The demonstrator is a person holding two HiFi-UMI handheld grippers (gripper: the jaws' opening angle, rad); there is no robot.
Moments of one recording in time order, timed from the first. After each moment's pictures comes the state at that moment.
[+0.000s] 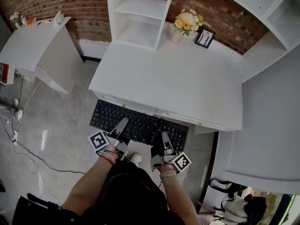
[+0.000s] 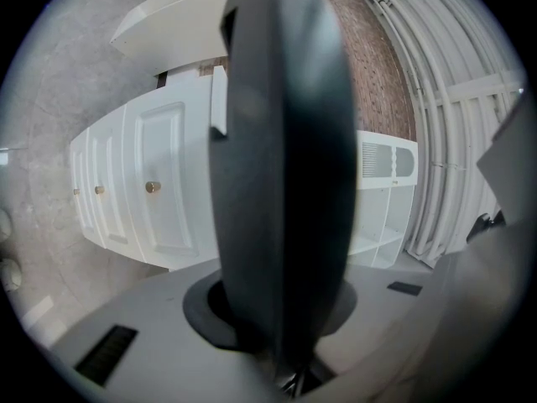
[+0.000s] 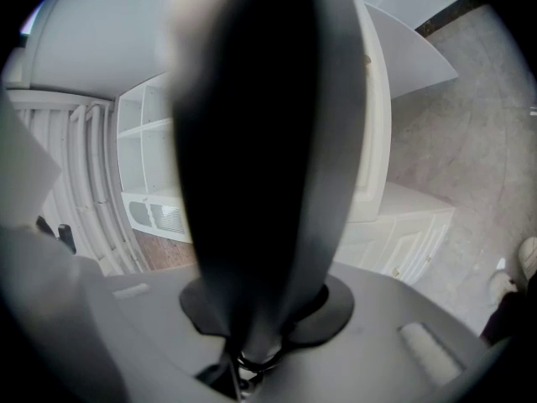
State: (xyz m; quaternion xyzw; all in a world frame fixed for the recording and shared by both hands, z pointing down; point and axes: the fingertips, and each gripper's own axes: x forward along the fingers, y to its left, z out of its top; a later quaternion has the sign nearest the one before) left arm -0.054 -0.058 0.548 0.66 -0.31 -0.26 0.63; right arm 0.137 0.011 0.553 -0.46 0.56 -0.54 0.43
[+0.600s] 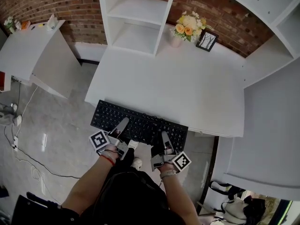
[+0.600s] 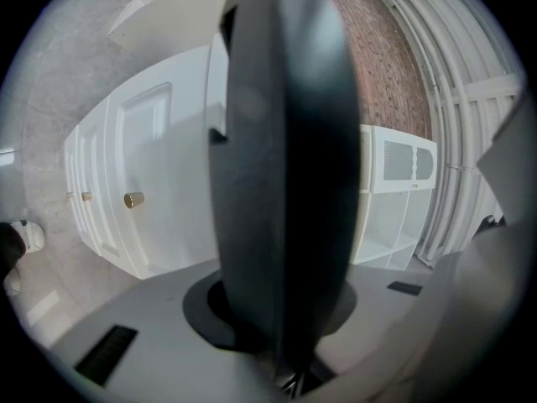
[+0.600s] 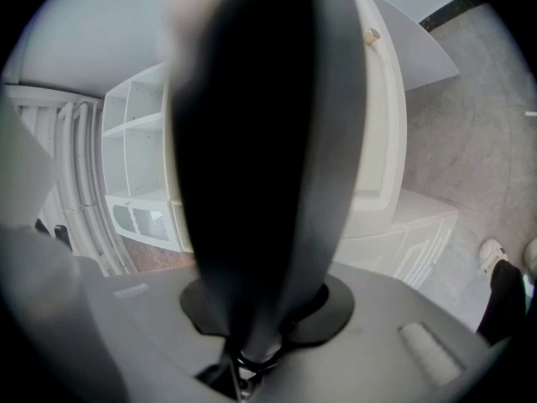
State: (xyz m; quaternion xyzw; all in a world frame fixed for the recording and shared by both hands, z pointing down) left arm -0.048 -0.122 0.569 0.64 -0.31 -0.25 0.66; right arm 0.140 -0.049 0.571 -0.48 0.54 -0.55 0.42
